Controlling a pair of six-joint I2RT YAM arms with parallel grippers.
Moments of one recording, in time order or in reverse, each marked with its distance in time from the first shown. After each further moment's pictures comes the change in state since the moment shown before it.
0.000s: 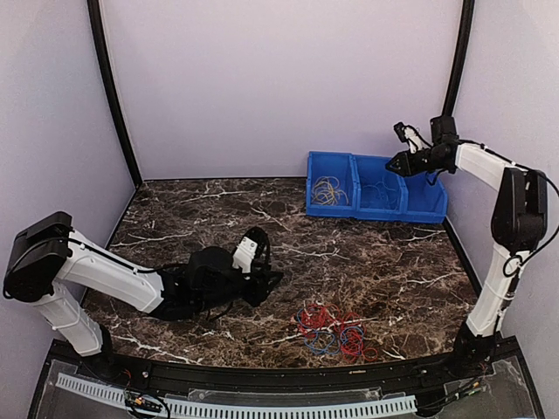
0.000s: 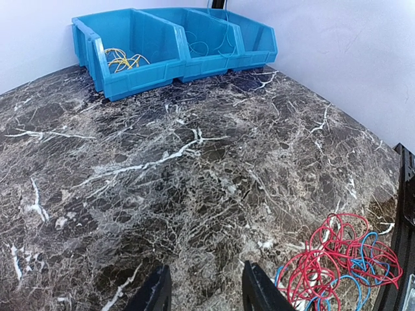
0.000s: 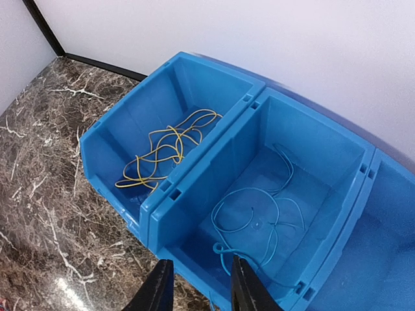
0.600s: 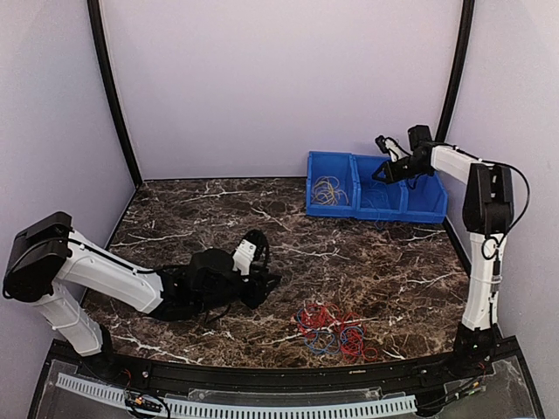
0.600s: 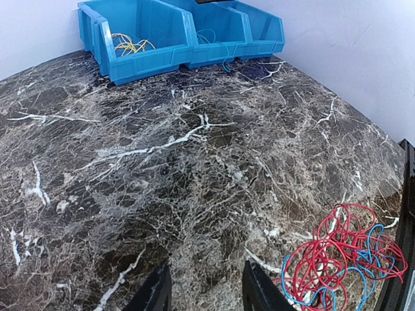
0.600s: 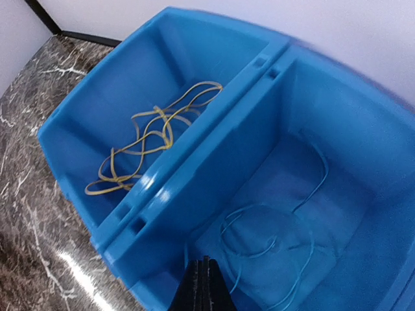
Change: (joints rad) left arm -0.001 -0.002 -0.002 -0.039 -0.006 -0.031; right arm 0.034 0.379 0.371 -0.110 -0.013 0.010
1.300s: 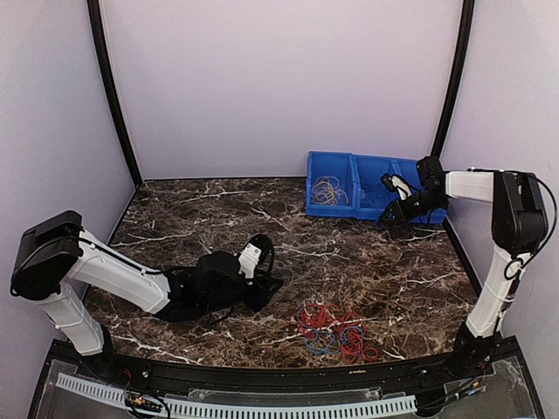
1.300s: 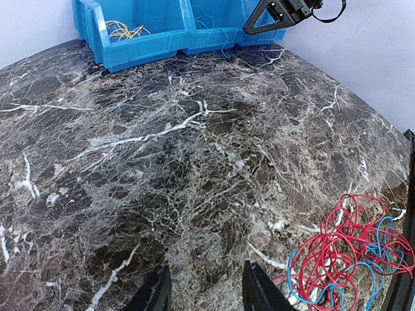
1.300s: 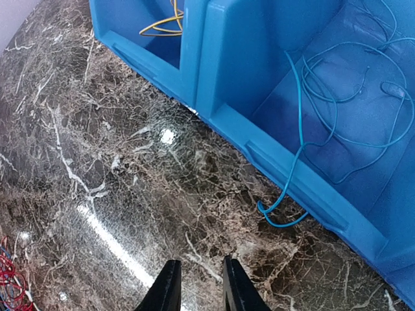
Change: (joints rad) left arm -0.001 0.056 0.015 0.002 0.009 0.005; right arm 0.017 -0.392 -0.685 0.038 0.007 -0.103
